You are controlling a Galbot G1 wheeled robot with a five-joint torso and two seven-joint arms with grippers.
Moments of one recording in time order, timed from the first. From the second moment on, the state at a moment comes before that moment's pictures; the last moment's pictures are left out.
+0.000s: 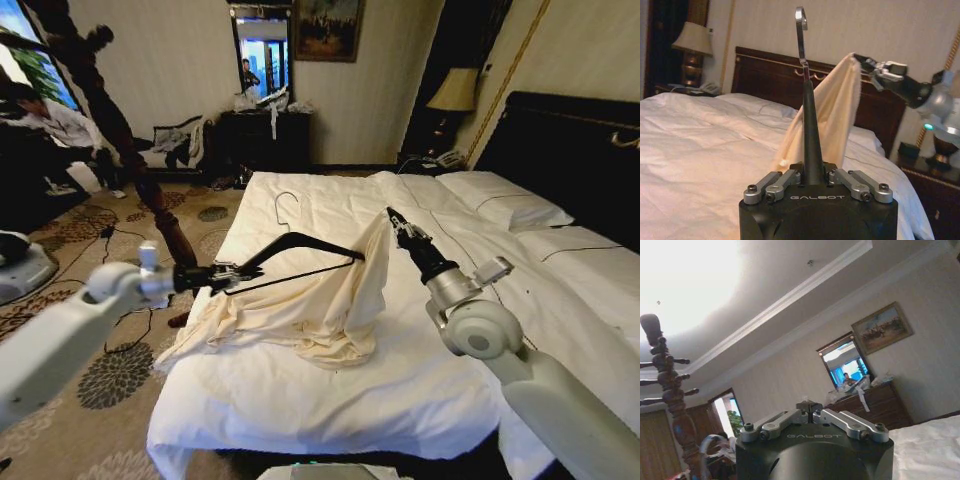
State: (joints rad) left arm 0.72 -0.57 -0.15 -1.73 -1.09 0.33 0.83; right arm -1.02 0.71 0.35 2.27 1.25 0.07 0.25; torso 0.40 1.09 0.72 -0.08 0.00
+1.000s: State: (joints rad) left arm 0.87 -0.81 -0.12 -1.72 -0.98 0.29 0.62; right arm -1.01 0.66 0.29 2.23 1.26 0.20 0.03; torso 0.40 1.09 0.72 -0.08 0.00
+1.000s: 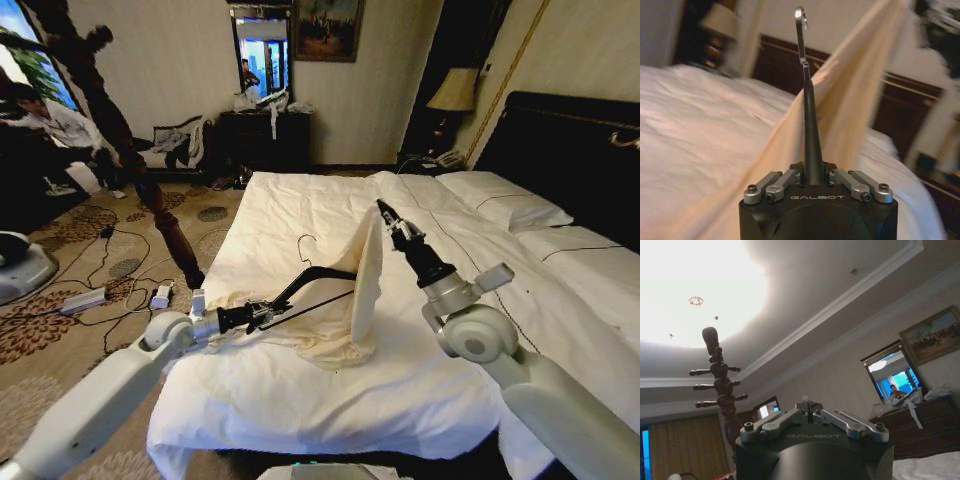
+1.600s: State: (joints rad) left arm 0.85 -0.98 -0.12 -1.68 -0.82 0.28 0.52; right arm -0.99 0.66 0.27 2.17 1.25 0.20 0.00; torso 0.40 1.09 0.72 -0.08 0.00
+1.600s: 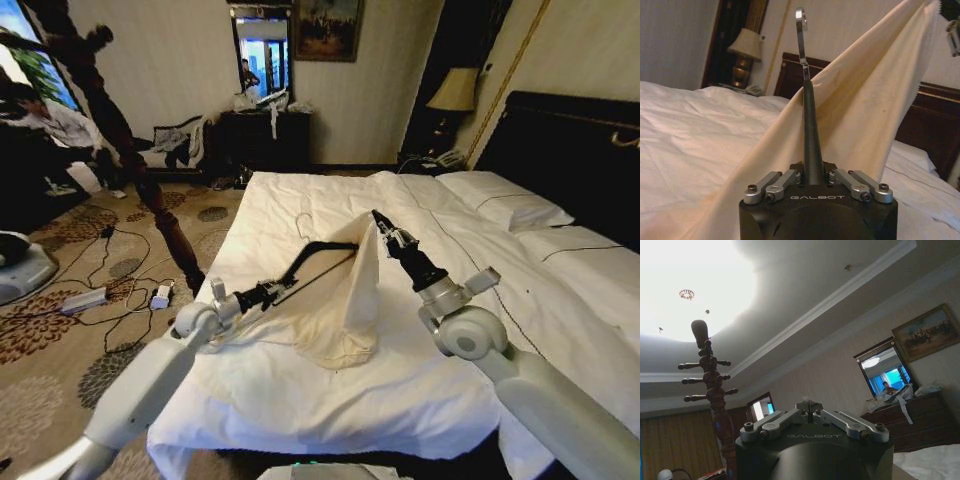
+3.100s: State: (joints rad) left arm 0.69 -1.17 0.03 -1.71 -0.92 0.26 0.37; right arm -1.13 0.67 0.13 2.20 1.05 0.17 -0.18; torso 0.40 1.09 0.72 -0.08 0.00
